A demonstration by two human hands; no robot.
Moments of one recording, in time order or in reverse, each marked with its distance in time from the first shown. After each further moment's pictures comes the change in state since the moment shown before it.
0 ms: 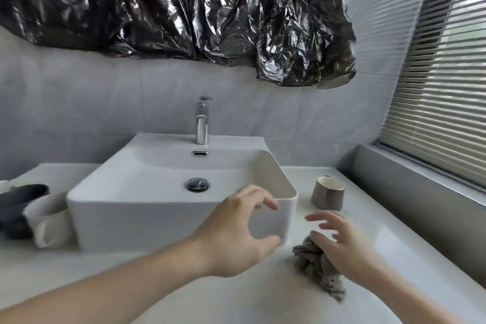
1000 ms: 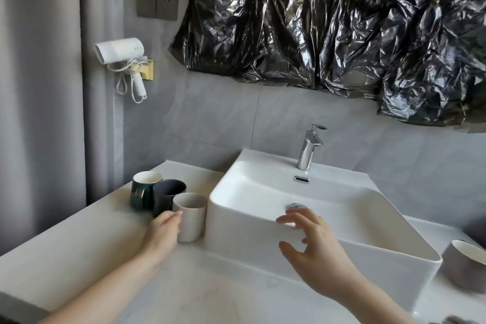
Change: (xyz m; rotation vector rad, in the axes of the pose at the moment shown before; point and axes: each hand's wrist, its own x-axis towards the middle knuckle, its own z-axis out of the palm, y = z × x) left_hand -0.164 -0.242 -0.152 -0.488 0.825 -0.891; right_hand 0.029 -0.221 0.157 -0.031 -0.218 -0.487
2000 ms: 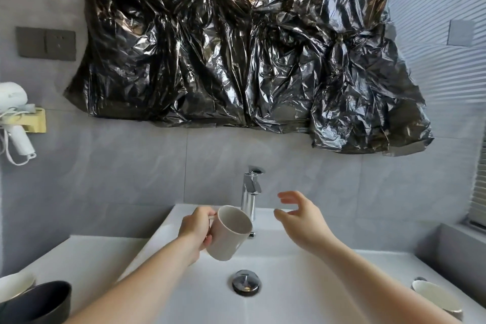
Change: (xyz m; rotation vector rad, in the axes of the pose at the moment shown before) left_hand 0.105 0.140 0.253 -0.215 -0.298 -0.089; right_hand 0.155 0.111 -0.107 0.238 0.364 0.346
